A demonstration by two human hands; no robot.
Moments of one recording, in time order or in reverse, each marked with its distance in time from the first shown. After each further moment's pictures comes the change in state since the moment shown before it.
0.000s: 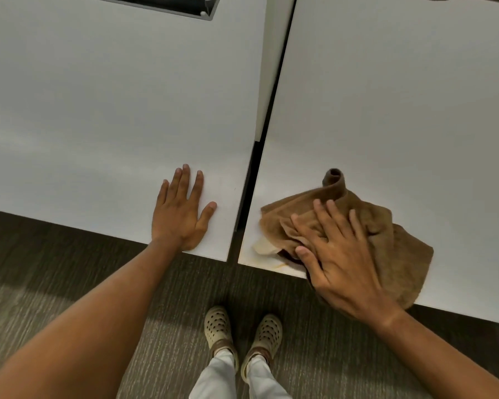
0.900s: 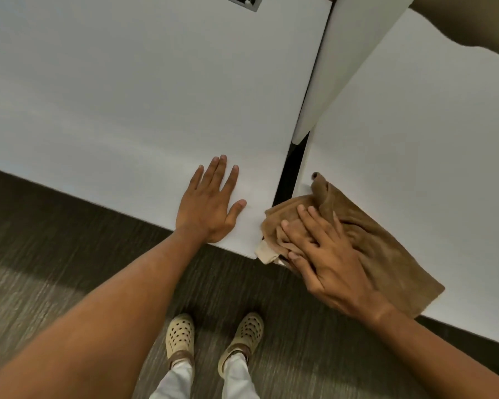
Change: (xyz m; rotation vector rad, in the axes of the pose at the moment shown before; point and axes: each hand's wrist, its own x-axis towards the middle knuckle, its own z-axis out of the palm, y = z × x) left_hand 0.002 -0.019 0.004 -0.050 0.025 0.131; right_hand 0.031 -0.059 0.007 -0.038 -0.088 -0.200
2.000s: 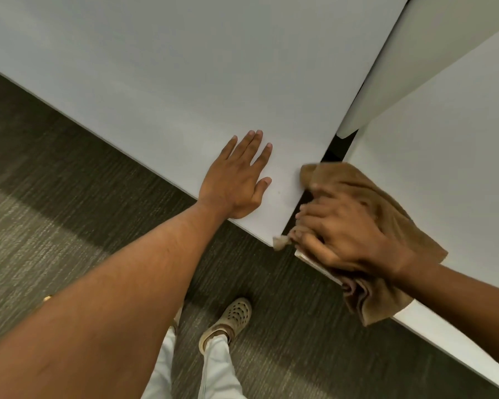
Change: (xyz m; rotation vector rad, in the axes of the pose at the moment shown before) left_hand -0.004 0.000 -0.002 -0.030 0.060 -0.027; right_hand 0.079 0.003 -0.021 -0.184 -0.180 -0.591
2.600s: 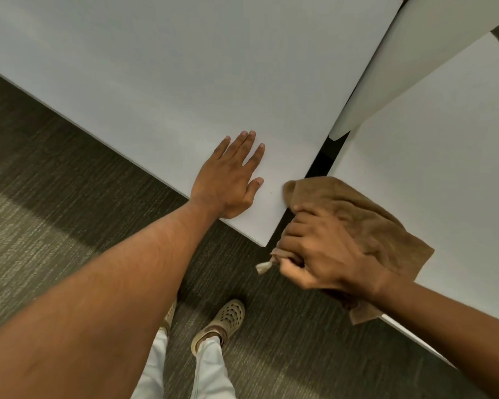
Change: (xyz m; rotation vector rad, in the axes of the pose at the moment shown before) left_hand 0.000 0.000 -0.002 0.012 -0.021 -0.009; right_hand -0.005 -0.025 0.008 -0.005 -0.050 -0.030
